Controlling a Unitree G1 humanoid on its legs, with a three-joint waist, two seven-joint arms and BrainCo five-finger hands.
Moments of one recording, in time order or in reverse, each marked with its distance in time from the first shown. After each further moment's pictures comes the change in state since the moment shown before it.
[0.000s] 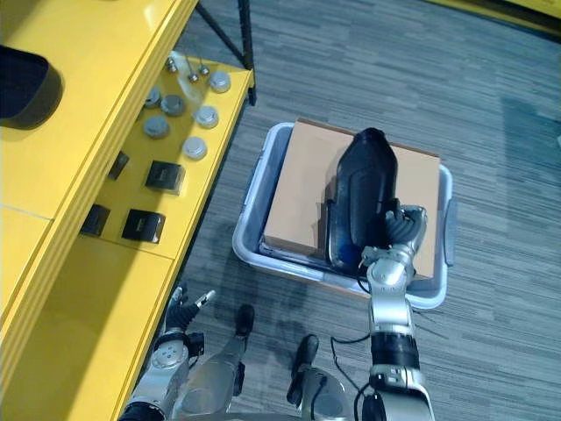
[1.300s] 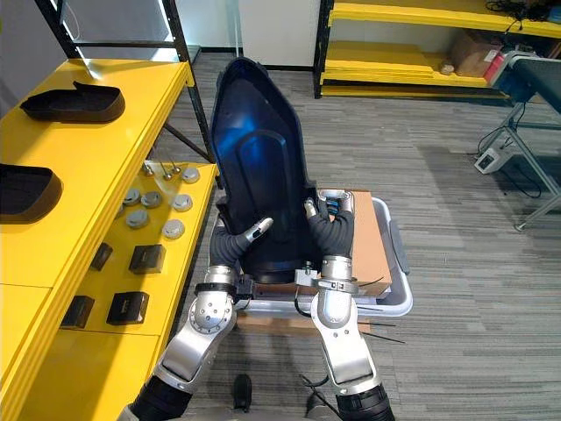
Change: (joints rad) left arm -0.205 0.010 -0.394 -0.325 -0.049 0.036 0.106; right arm 0.123 0.016 0.532 -0.306 0.115 -0.169 0.072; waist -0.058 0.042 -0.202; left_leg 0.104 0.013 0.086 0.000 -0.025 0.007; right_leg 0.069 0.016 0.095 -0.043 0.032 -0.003
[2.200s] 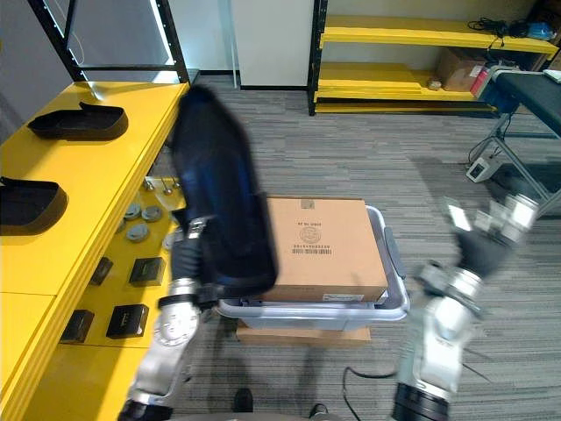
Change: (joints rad) left arm 0.261 -0.028 0.402 -0.121 0.062 -0.009 -0.063; right arm 0.124 -0.089 -0.890 0.320 0.525 -0.144 0.088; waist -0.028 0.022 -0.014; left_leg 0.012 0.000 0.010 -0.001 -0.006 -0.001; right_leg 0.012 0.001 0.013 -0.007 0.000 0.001
